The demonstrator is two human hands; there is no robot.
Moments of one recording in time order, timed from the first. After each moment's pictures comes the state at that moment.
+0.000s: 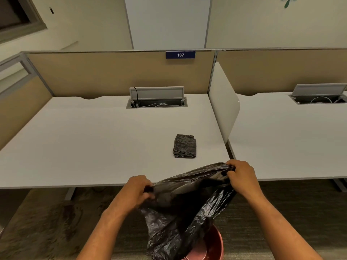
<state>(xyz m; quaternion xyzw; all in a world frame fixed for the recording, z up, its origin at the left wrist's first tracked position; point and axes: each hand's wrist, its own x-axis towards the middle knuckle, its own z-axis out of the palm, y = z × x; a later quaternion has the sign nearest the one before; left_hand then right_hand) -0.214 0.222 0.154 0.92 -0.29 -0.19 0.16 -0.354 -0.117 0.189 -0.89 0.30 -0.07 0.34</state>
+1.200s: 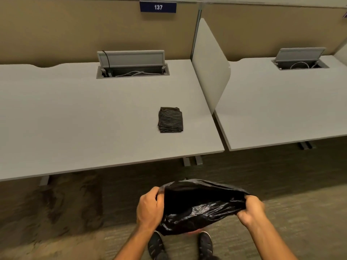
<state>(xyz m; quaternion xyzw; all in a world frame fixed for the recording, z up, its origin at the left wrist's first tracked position) -0.315 0.183 0.028 0.89 -0.12 -0.16 0.40 -0.464 -0.102 0.042 -0.22 0.69 -0.21 0.65</state>
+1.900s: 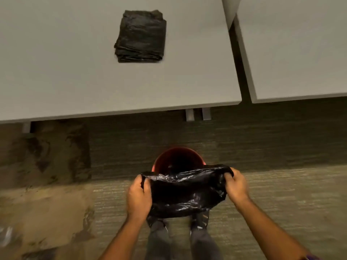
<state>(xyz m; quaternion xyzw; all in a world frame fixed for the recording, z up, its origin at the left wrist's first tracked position) -0.377 0.097 -0.238 0.90 0.09 -0.19 0.39 -0.491 -0.196 -0.271 -0.71 0.52 0.06 0.47</state>
